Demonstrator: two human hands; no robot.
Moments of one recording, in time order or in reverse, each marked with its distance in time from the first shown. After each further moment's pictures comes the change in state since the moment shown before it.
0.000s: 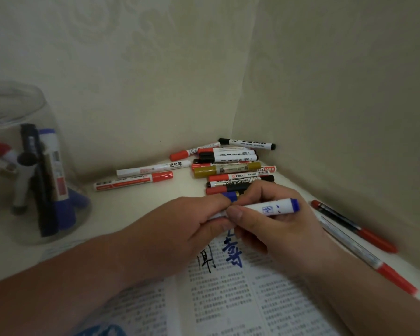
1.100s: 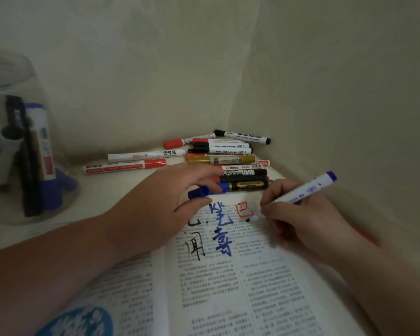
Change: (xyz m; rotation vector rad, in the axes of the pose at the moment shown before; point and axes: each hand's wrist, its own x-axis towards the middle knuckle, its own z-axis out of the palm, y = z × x) left_hand 0.000 -0.015 0.001 0.146 0.269 -0.070; right_hand -0.001 0.010 -0.050 -0.110 0.090 0.247
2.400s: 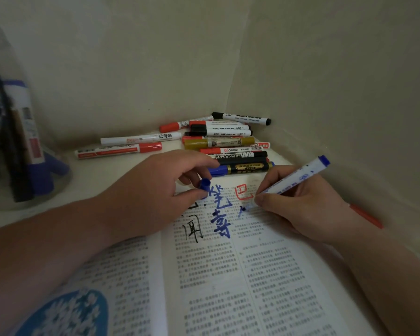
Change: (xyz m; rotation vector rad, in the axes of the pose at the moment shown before) left_hand -0.001 -0.005 0.007 -0.100 -0.033 -0.035; right_hand -0.002 0.004 -0.003 -0.329 0.006 -0.084
